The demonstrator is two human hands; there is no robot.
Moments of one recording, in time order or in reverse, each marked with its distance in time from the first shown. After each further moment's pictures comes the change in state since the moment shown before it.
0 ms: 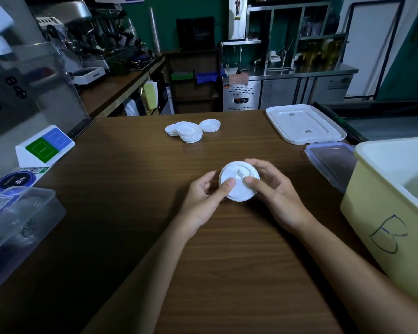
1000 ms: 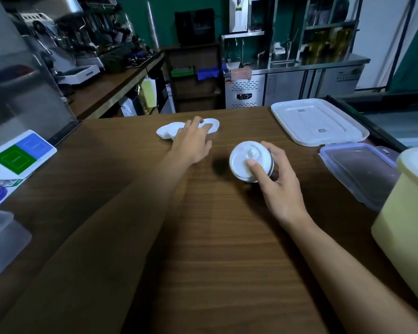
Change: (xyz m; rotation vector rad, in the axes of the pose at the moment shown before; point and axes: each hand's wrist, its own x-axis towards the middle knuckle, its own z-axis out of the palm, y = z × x) left_hand 0.225 -0.001 -0.048 1.508 0.072 0.269; right_hand 0.062 0.036 -0.008 -0.307 0.343 -0.036
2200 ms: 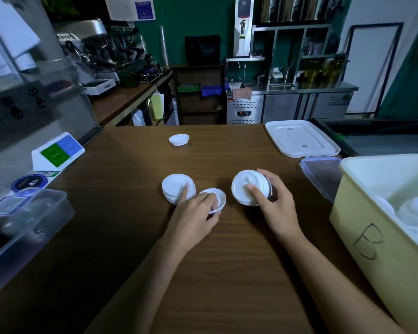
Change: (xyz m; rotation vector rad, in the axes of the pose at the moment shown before) left_hand -0.234 0.057 -0.029 -0.262 0.269 0.133; right_hand -0.066 -0.025 -0.027 0.002 -0.031 -0.018
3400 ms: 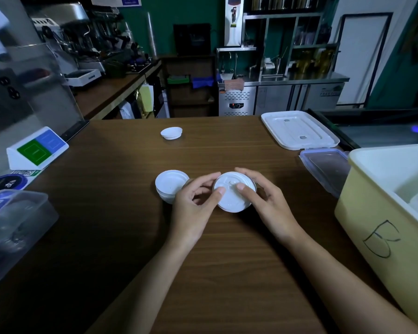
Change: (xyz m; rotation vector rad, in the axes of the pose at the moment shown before) left_hand 0.011 0.026 -0.011 -1.093 0.157 -0.533; right_hand -0.007 -0.023 0.011 0.131 -0.297 0.005
